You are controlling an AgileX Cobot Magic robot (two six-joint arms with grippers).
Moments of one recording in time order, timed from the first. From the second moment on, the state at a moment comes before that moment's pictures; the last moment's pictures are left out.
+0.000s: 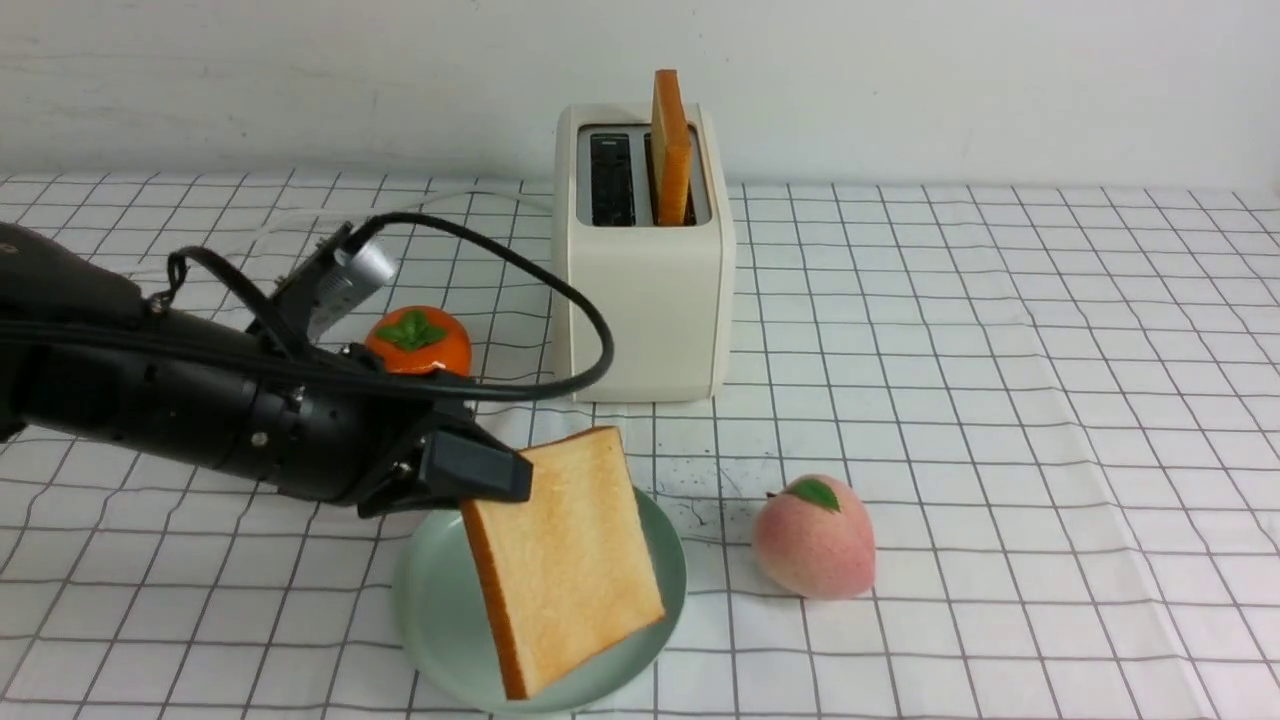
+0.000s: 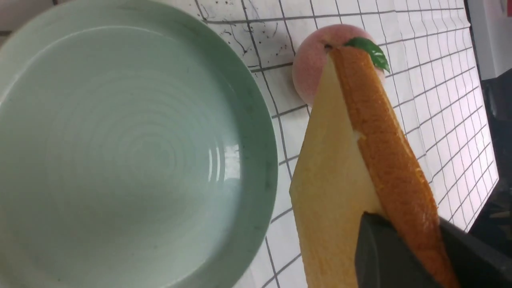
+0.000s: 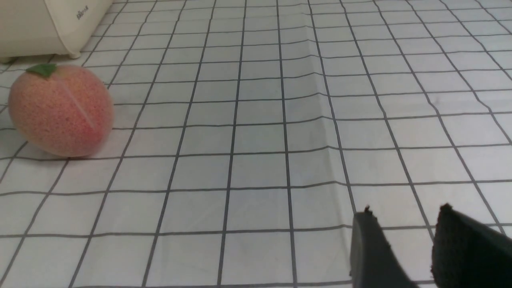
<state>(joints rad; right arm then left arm) 0.05 -0.01 0.02 -0.07 0.38 0.19 -0.12 1.54 -0.95 -1.09 0.87 0.68</state>
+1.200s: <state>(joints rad) 0.05 -0.01 0.02 -0.07 0.38 0.19 -0.25 1.61 -0.95 -1.04 0.55 0.76</state>
